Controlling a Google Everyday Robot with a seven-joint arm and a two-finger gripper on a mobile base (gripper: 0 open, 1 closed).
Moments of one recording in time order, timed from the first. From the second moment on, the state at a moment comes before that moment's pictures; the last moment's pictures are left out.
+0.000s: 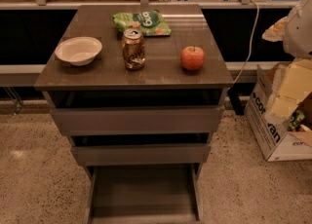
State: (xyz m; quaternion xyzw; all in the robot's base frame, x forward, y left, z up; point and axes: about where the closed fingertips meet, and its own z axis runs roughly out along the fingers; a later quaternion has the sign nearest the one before) arm 0.438 -0.216 0.980 -0.60 0.78 -0.04 0.16
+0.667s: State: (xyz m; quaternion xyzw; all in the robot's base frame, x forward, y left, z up) arm 0.429 -0.111 0.989 -0.62 0.76 -0.02 0.21
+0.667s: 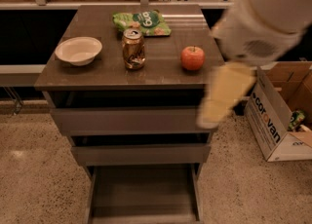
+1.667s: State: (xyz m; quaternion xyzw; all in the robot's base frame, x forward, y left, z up) arm 0.438 0.001 1.021 -0.63 0.70 0.02 0.32
